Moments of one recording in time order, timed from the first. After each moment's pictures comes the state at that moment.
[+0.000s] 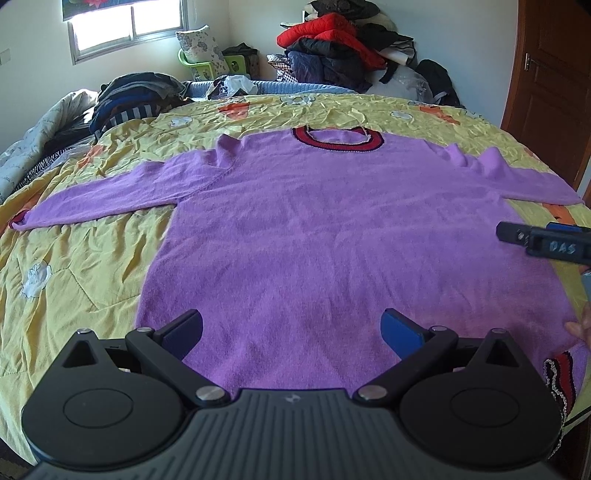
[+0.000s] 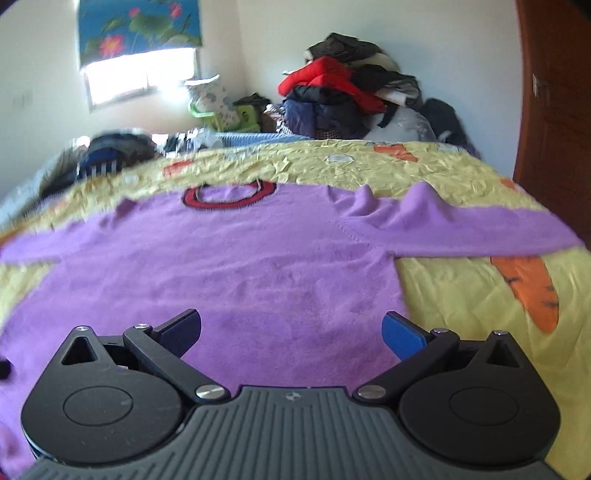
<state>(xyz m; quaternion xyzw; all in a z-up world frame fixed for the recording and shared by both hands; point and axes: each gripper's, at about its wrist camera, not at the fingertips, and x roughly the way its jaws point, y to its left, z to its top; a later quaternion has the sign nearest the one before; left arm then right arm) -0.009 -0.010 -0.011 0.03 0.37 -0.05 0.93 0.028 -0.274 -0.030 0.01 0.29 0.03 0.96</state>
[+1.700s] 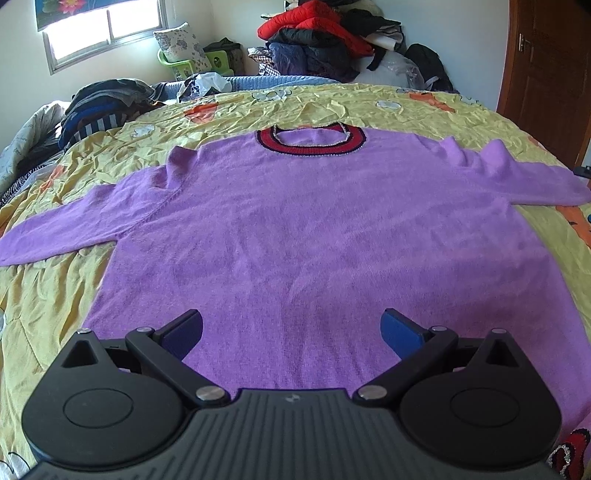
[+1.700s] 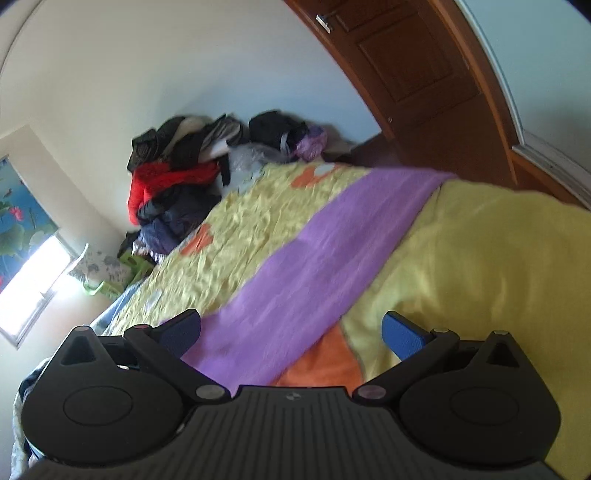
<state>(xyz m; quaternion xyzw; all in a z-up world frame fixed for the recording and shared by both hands) 0.067 -0.067 -0.027 0.06 0.39 -0.06 0.92 0.126 -0.570 -0.082 0.36 0.18 -0.14 0.91</state>
